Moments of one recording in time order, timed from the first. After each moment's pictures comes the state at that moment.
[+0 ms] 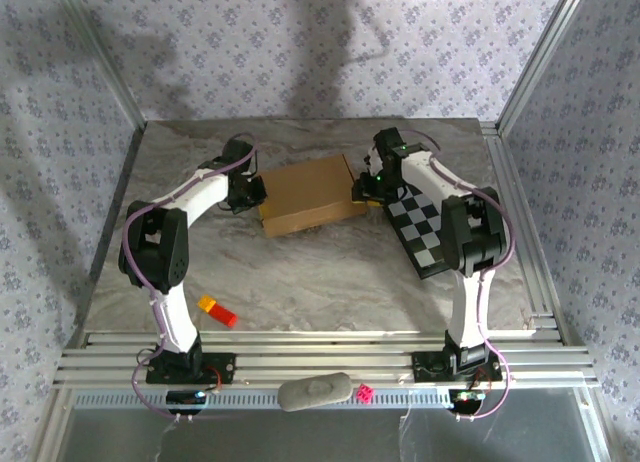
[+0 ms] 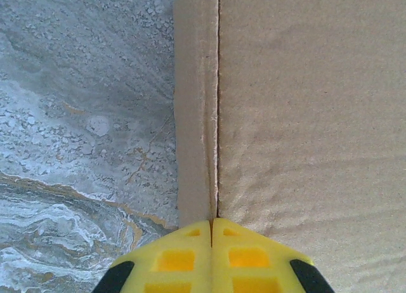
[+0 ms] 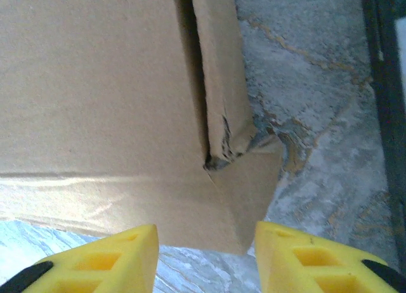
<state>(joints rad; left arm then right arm) -0.29 1.88 1.37 -0.63 0.07 -0.62 0.32 2.05 1.65 -0.84 -0.35 0.29</state>
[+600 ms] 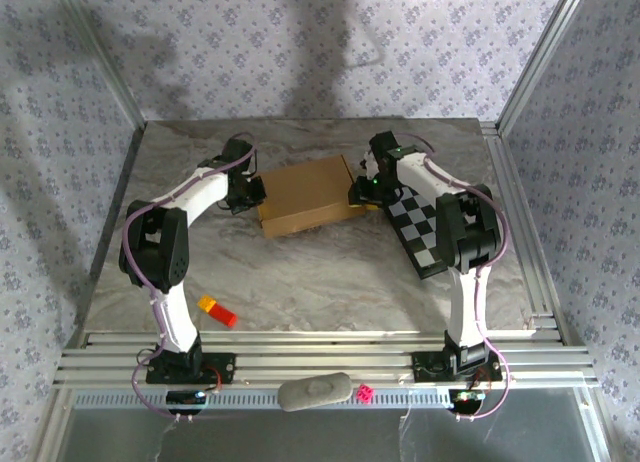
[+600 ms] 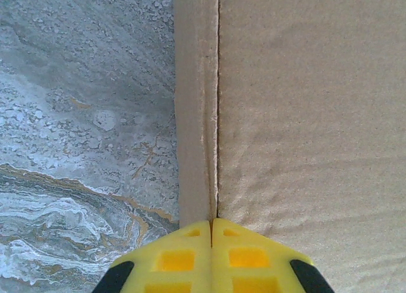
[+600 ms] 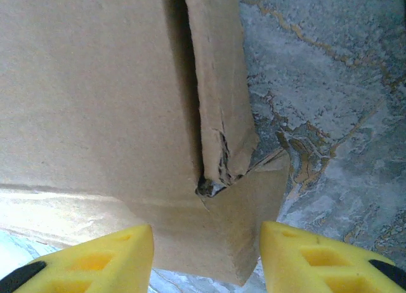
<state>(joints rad) -0.29 1.89 1.38 -0.66 0.07 -0.62 0.33 2.08 1.64 -0.84 -0.35 0.28</state>
